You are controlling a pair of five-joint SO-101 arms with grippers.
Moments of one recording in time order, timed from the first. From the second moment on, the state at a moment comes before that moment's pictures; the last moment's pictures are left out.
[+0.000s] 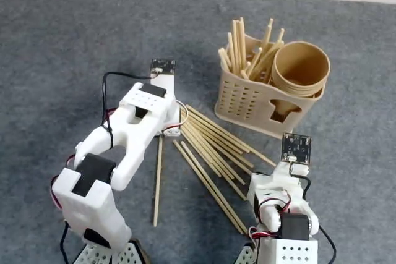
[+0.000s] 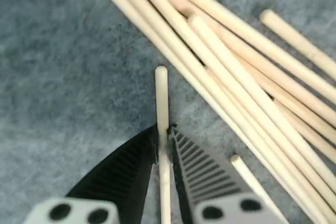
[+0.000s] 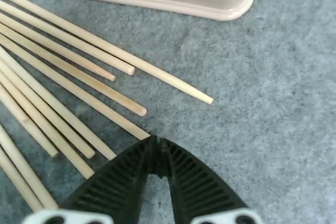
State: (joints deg) left arm 11.1 13.8 21.1 59.2 23.9; right arm -2.7 -104.7 95.7 71.7 -3.6
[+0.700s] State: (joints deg) left arm 8.0 -12.2 39.2 57.5 20.4; right arm -2.7 -104.7 95.7 71.7 -3.6
